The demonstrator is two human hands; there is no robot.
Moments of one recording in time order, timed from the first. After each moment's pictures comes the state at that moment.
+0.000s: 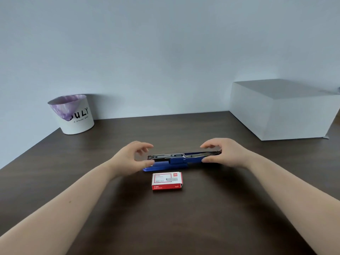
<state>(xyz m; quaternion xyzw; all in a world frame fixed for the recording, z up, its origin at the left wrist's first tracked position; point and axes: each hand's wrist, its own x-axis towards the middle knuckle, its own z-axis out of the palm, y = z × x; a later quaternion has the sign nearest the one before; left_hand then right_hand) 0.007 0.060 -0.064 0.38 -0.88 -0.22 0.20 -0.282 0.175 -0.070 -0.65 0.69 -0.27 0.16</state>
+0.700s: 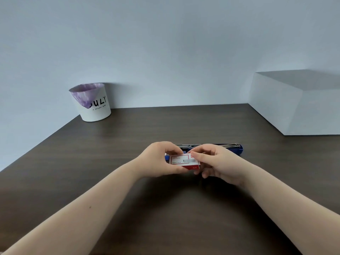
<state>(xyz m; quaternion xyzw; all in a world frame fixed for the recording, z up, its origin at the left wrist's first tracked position) -0.001 0.106 -0.061 0.33 -0.89 -0.25 0.18 -0.186 0.188 -0.074 -0.48 0.55 -0.43 0.52</state>
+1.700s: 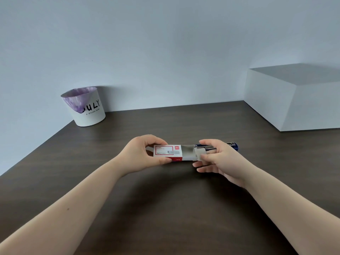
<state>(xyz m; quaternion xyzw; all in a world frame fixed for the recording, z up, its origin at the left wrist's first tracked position) 0.014 0.090 -0.050 0.37 -0.85 -0.28 0.23 -0.202 0.189 -0.082 -0.40 0.56 -0.52 0.50</state>
